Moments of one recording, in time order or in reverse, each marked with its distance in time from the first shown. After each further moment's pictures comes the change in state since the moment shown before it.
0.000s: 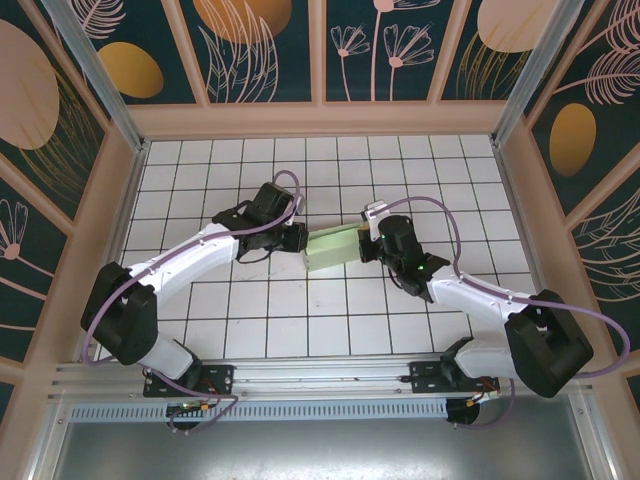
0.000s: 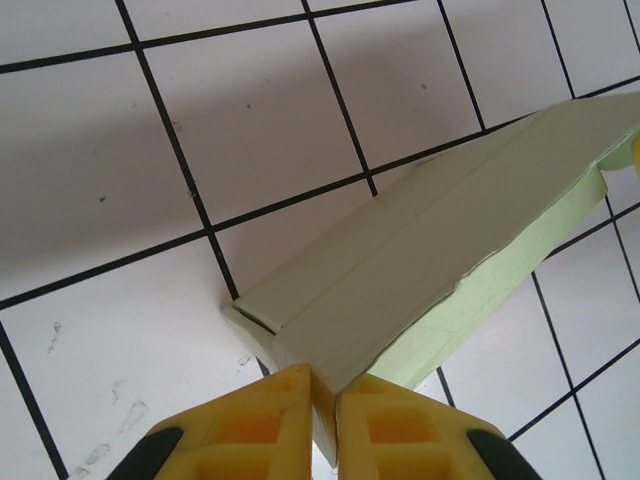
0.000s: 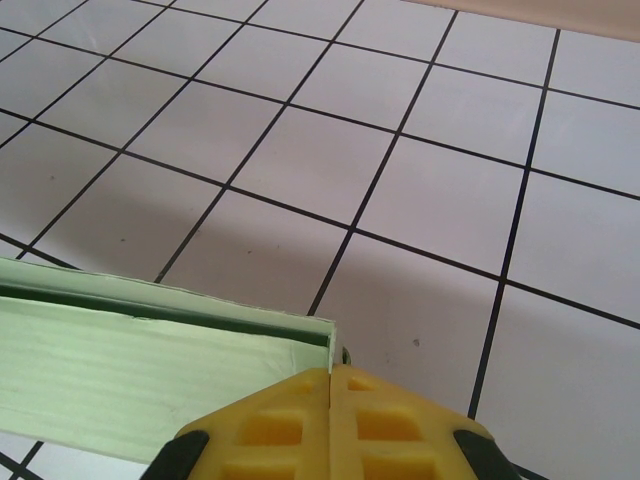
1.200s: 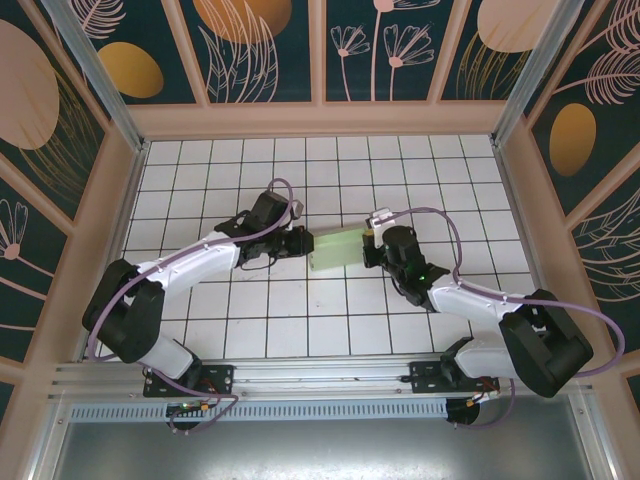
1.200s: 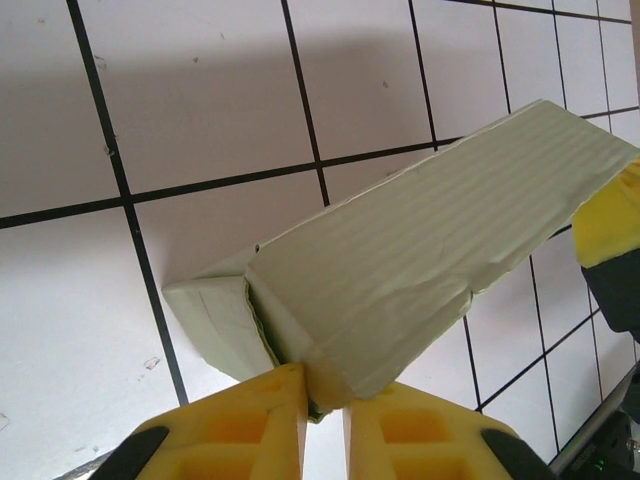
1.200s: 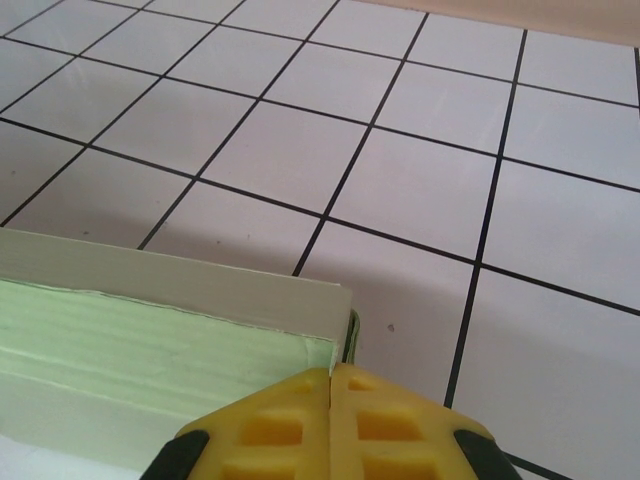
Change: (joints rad) left arm 0.012 0.011 -0.135 0.217 0.140 -0.198; right arm -0.003 0.002 -0.121 0.168 0.041 -0.008
